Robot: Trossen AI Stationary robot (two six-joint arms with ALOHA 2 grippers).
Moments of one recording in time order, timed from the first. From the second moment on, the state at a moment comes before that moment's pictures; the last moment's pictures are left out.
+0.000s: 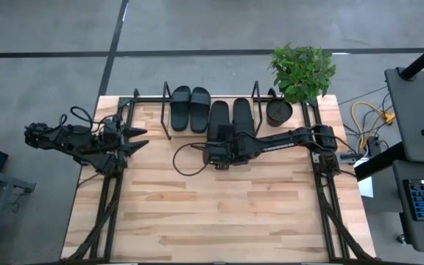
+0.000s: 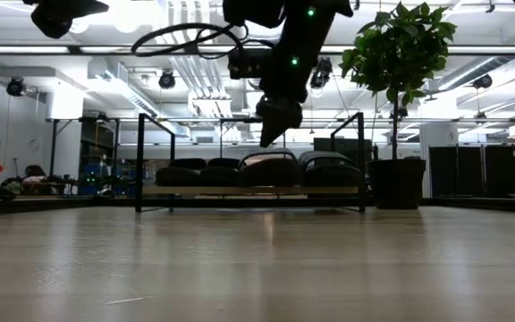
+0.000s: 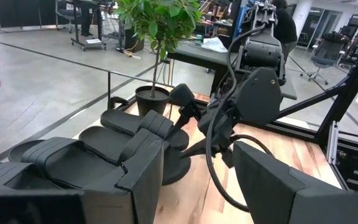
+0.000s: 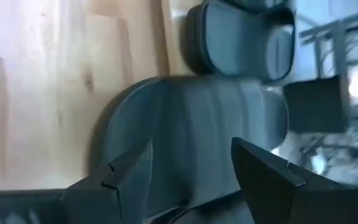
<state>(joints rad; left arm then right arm) -0.32 0.42 0.71 -0.49 -0.58 -0.26 0.05 2.00 1.60 -0.77 0.69 -0.09</state>
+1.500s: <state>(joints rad) -0.32 0.41 0.71 -0.49 -0.55 -0.26 0.02 2.12 1.60 -0.74 1.02 -0.21</state>
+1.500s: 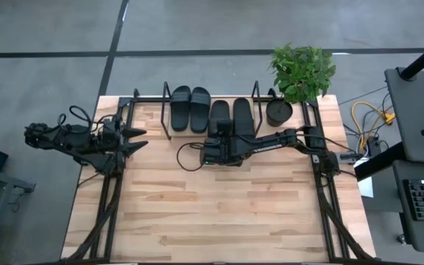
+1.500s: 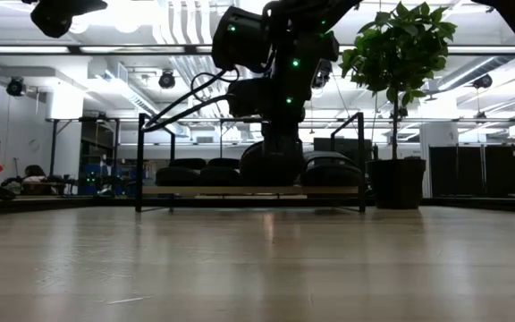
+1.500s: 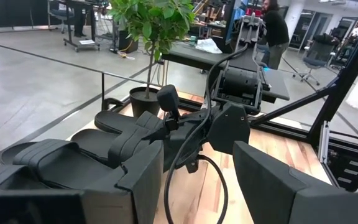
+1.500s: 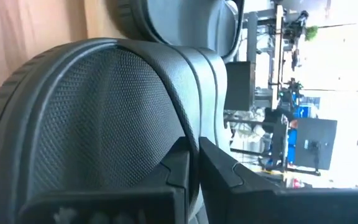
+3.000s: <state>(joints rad) -0.32 0.40 0.71 -0.49 -0.52 -0.25 0.01 2.05 1.73 -0.84 0.80 0.02</state>
